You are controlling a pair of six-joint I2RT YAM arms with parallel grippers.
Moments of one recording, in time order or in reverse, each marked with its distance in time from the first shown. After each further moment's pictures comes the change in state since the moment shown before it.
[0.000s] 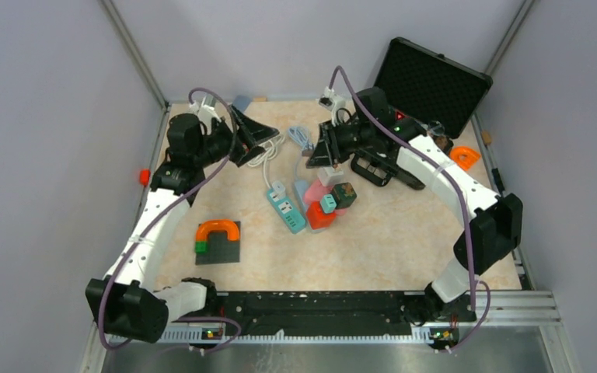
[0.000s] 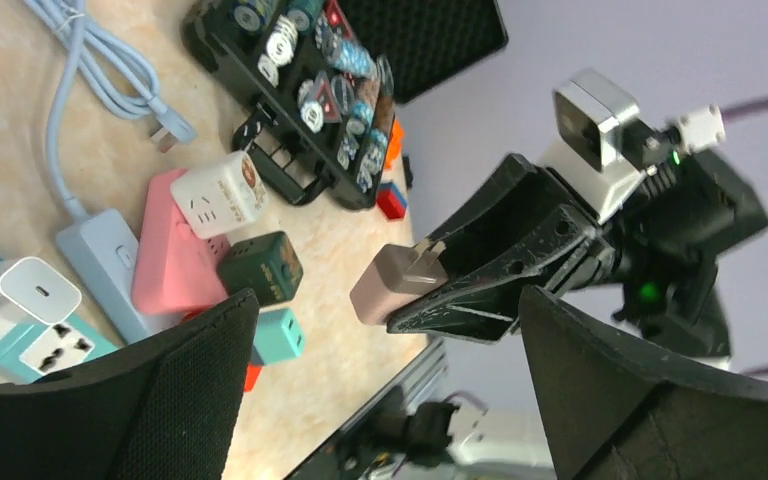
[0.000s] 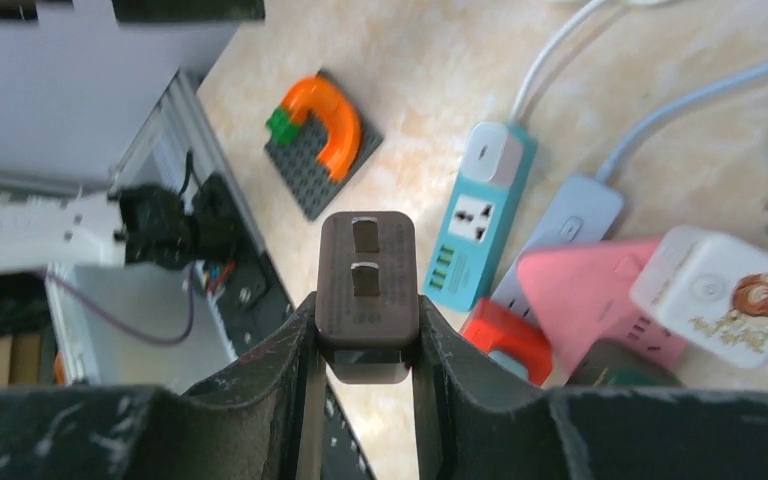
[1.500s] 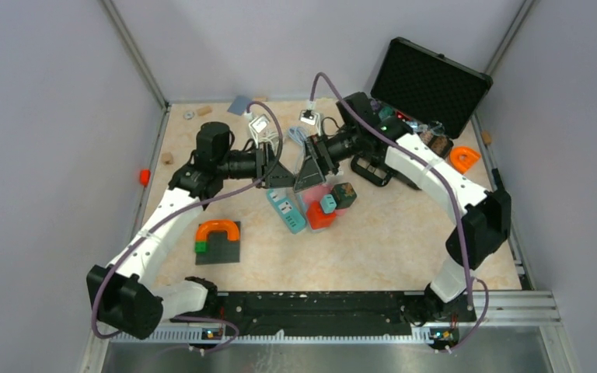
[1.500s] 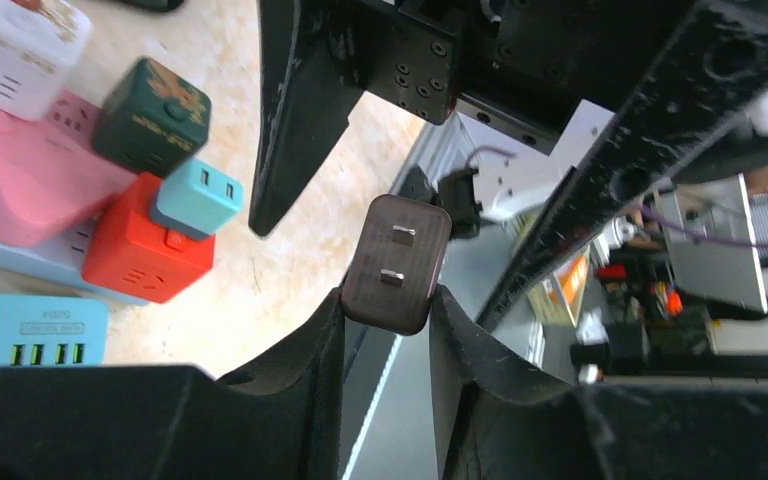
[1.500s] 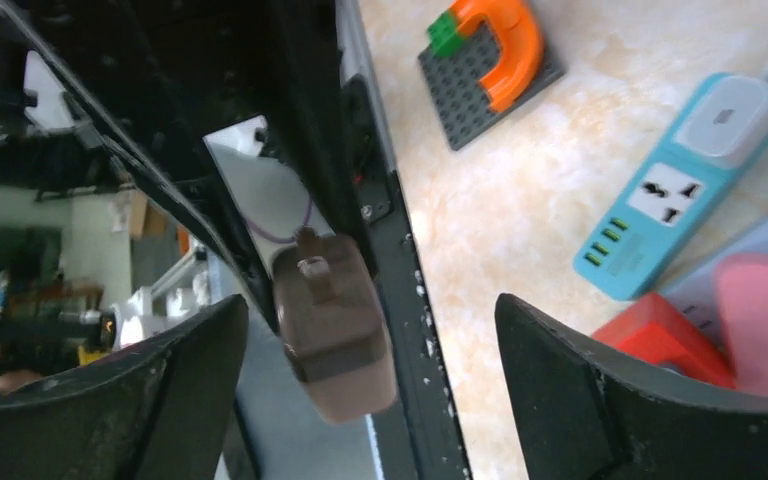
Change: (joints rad) left arm -0.160 0.058 0.022 -0.196 0.463 0.497; right arm 0.063 0.096 0.134 -0.300 -0.360 -0.134
